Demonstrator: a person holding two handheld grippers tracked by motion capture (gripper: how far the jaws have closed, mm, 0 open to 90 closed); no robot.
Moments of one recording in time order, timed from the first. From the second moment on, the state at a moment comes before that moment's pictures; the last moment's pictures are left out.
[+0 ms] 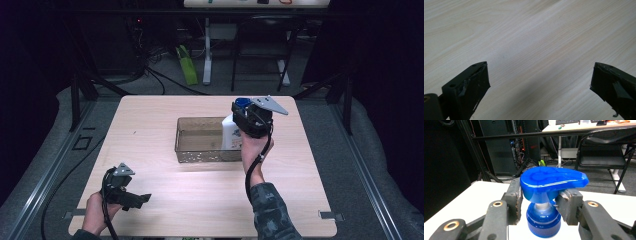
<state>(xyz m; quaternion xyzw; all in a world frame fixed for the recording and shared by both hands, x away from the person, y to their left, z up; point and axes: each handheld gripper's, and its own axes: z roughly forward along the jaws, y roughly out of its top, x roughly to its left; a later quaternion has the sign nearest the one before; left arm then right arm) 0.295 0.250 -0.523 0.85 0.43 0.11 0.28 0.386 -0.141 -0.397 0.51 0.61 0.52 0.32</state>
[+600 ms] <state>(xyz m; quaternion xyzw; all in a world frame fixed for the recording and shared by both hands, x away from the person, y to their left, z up) 0.295 0.249 -0.524 0.85 0.43 0.11 0.28 0.378 -0.154 -0.393 0.51 0.65 0.49 0.27</state>
